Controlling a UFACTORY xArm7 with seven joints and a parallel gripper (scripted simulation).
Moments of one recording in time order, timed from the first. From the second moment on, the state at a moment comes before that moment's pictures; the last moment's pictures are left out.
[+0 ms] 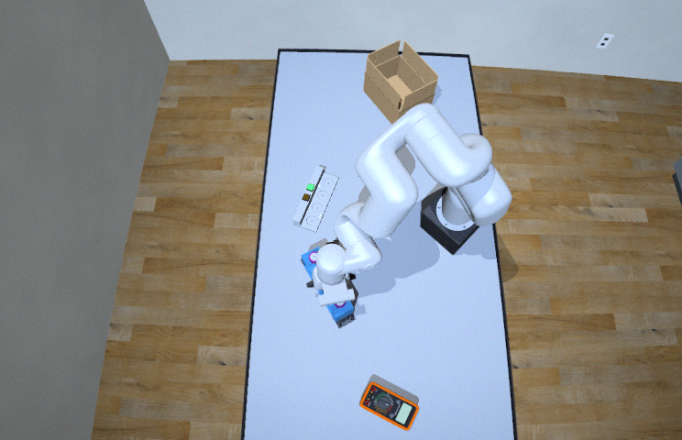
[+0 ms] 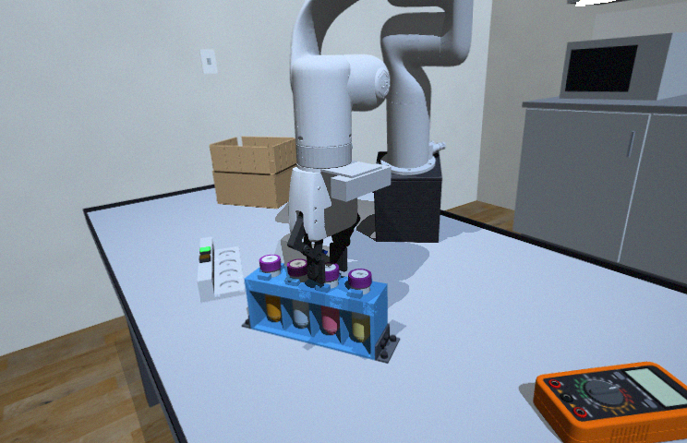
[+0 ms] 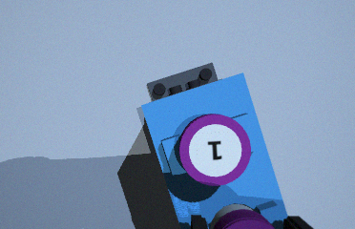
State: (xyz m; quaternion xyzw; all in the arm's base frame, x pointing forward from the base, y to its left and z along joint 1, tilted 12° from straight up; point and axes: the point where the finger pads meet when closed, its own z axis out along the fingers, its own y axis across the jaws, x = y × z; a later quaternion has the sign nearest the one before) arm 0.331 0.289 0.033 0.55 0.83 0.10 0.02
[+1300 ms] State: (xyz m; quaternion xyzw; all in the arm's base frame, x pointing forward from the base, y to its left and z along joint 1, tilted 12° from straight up) arm 0.331 0.289 0.033 0.04 0.99 0.09 0.05
